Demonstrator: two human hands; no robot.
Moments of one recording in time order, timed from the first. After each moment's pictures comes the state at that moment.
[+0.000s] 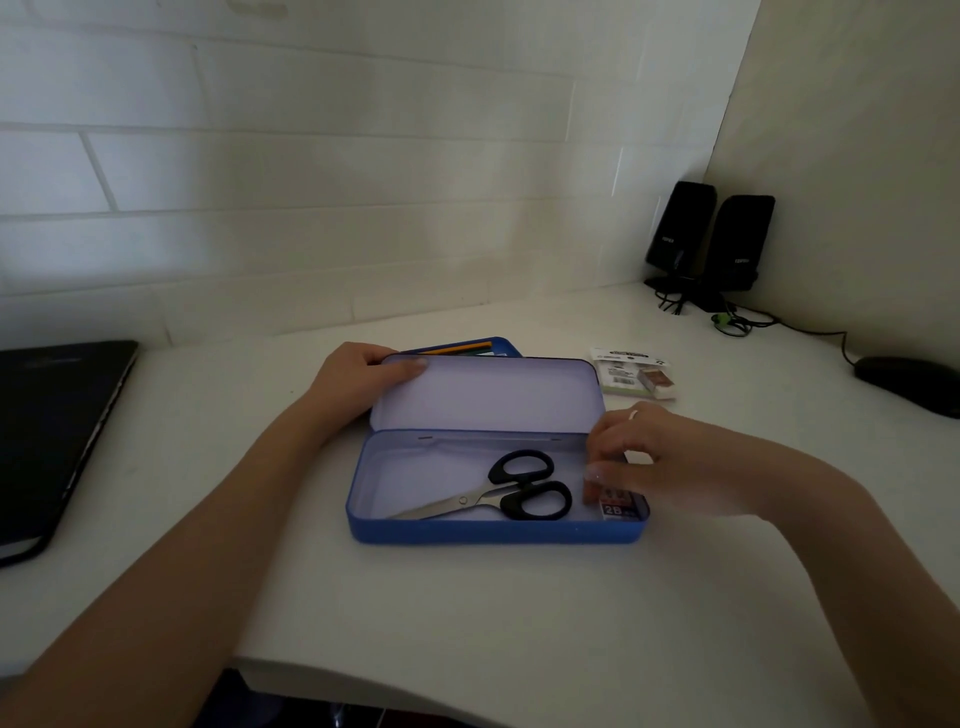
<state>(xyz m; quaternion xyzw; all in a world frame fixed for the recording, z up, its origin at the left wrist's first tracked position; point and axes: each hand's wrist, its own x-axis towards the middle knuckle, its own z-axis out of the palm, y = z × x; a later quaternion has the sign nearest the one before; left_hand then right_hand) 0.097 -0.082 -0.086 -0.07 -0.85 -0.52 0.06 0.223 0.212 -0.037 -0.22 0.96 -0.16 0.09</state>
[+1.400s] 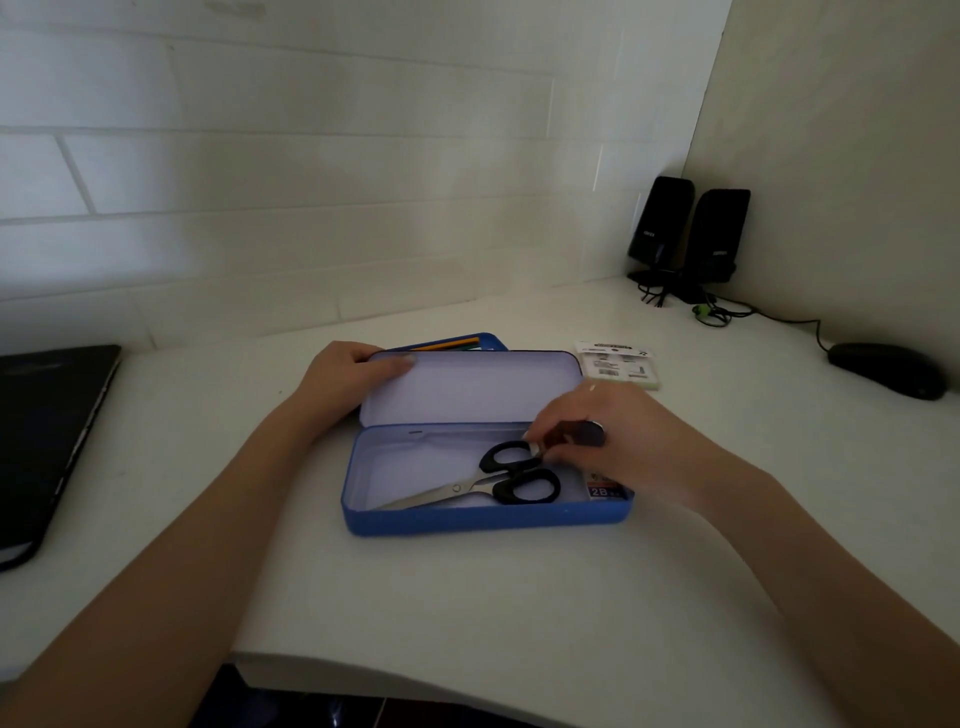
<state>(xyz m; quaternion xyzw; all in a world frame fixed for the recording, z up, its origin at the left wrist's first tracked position) 0.097 -0.081 -0.086 -0.06 -0.85 -0.53 0.06 0.216 0.193 -0.051 -0.27 0.93 -0.24 -0.08</state>
